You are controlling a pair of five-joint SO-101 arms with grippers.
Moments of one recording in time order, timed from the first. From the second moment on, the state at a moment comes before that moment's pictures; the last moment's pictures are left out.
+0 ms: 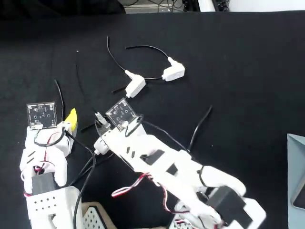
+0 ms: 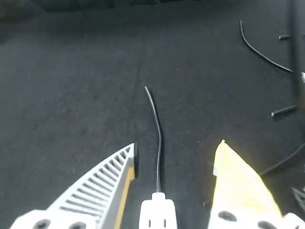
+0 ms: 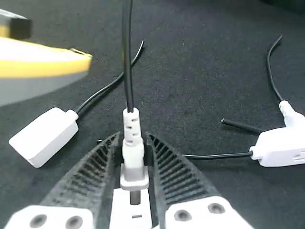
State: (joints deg) left arm -19.8 -88.6 85.0 38.2 -10.5; right arm -45.0 -17.2 72.5 -21.9 0.5
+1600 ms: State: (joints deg) left arm -15.3 -88.6 84.3 46.8 -5.8; right arm -44.7 -20.7 61.0 10.6 0.3
